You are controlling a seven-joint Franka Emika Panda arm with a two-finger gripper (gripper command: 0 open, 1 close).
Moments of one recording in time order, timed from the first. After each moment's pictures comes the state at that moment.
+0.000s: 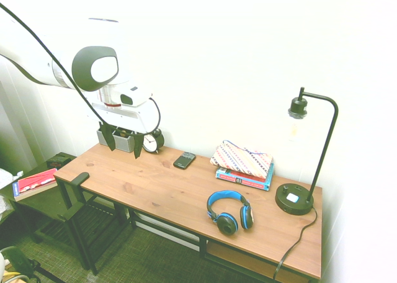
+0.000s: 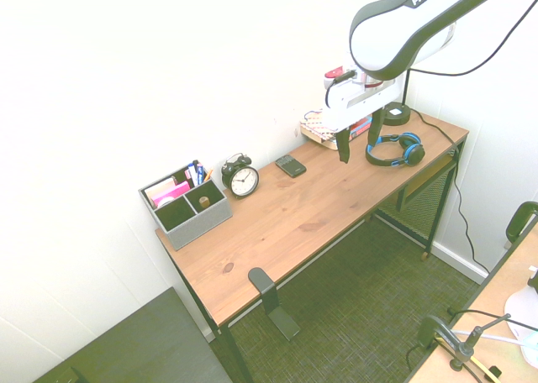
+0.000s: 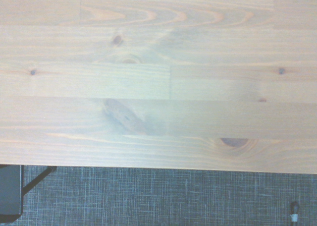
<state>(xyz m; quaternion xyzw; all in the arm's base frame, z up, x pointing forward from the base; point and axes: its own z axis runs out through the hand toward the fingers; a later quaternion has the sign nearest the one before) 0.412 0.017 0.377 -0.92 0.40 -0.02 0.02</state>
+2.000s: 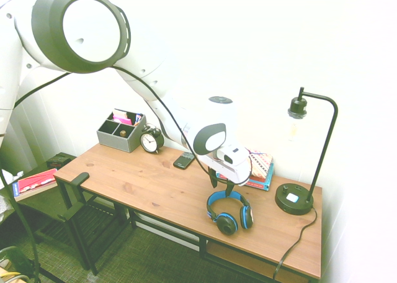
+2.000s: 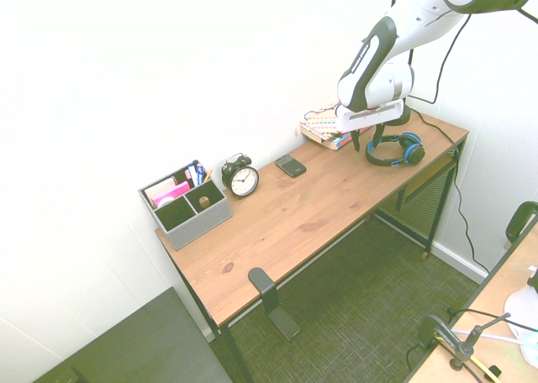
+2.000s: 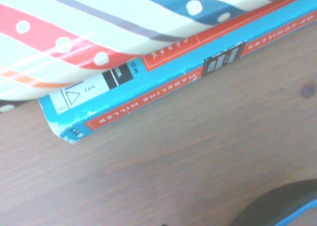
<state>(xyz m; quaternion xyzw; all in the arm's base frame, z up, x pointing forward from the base) 0.576 -0.222 0.182 -0.81 0.59 -0.05 -0.01</state>
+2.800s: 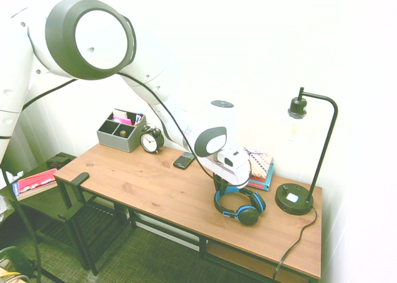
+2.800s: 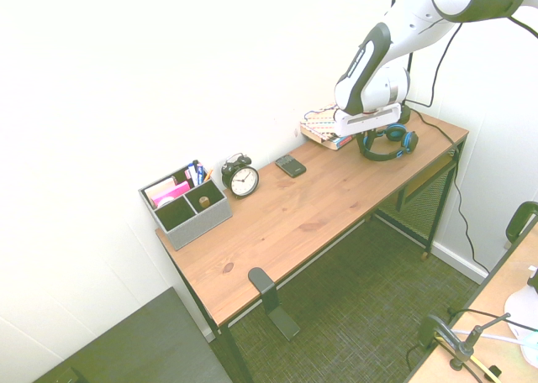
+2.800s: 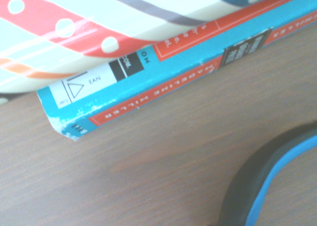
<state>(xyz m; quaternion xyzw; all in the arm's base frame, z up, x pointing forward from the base) 0.583 -0.221 0.172 -0.81 0.58 -0.04 0.00</state>
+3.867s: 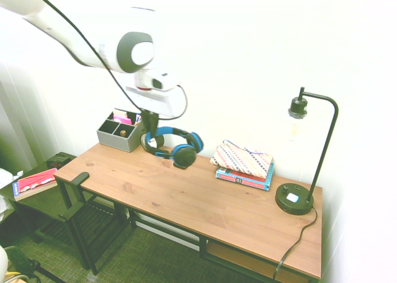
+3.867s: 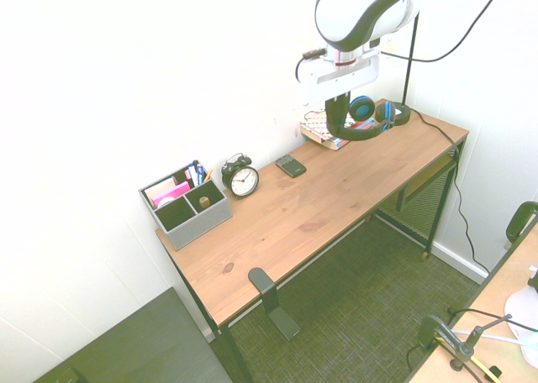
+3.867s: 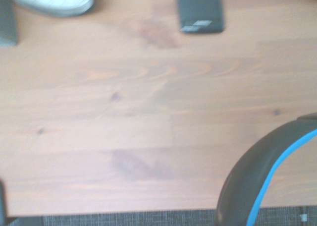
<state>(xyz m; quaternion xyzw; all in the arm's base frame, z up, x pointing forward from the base) 0.464 0.048 0.401 -0.91 0.42 -0.01 0.02</state>
